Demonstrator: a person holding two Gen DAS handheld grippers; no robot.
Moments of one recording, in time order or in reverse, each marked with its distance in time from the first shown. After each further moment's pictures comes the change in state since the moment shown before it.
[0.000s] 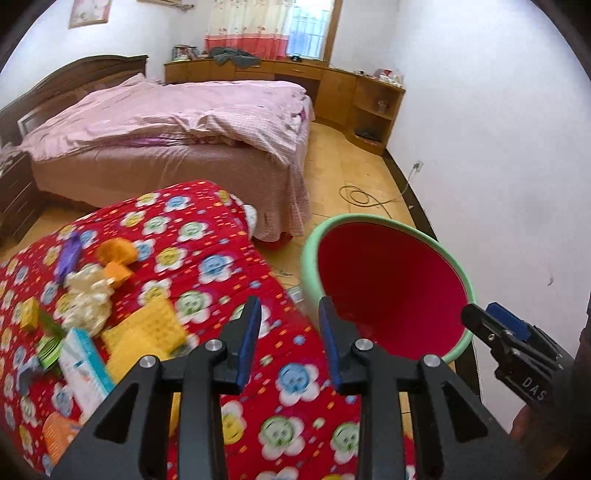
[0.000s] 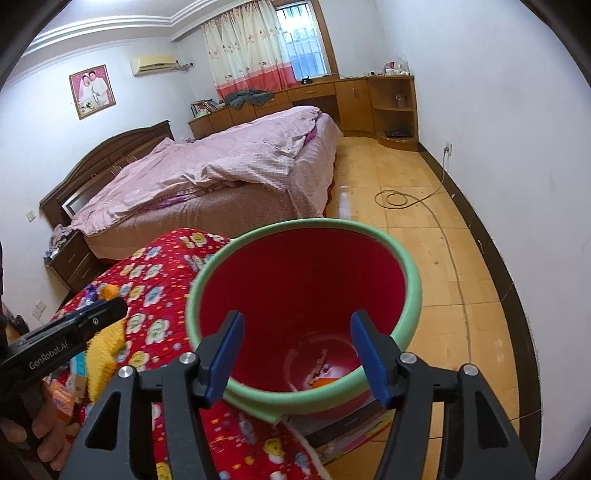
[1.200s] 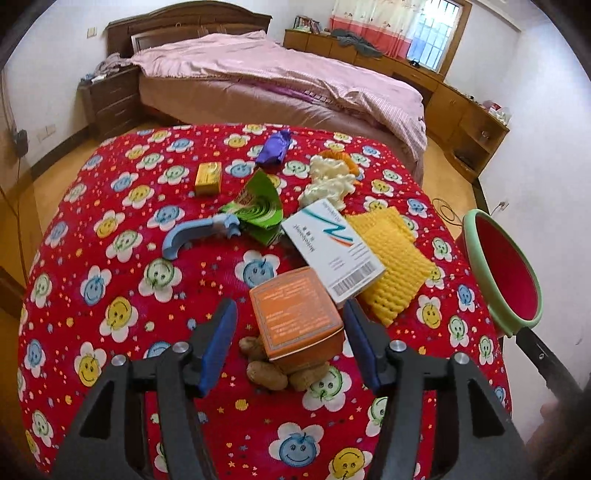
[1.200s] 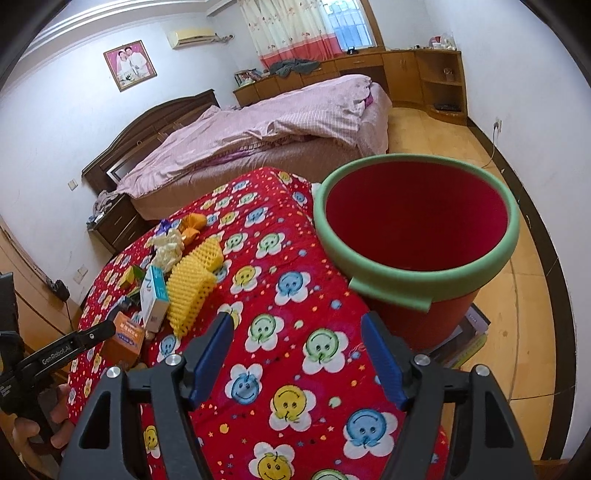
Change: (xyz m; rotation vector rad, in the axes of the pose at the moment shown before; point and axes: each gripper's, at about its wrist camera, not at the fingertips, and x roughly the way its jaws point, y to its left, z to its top) left arm -0.083 0.164 -0.102 -0.342 0.073 0.242; right arm -0.017 0.095 -0.073 -0.046 0.135 0.171
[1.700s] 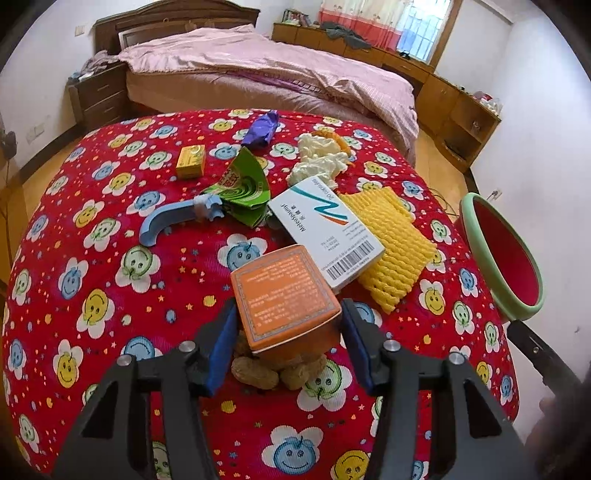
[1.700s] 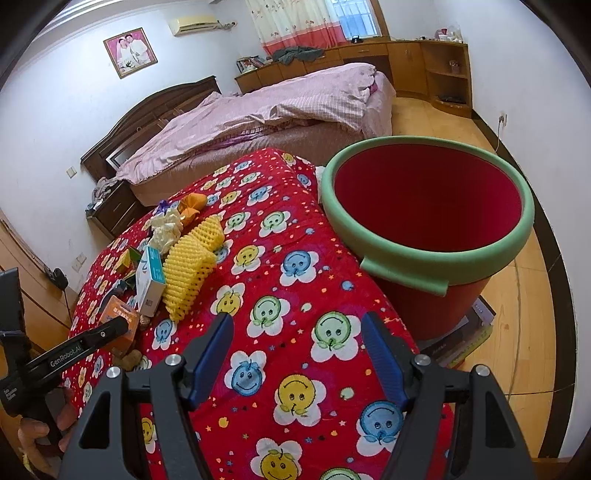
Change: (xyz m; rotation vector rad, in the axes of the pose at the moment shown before) left arm 0.016 -0.004 -0.009 0.036 0.012 -0.033; right arm 0.015 0.006 -0.007 -0.016 0.053 -0.002
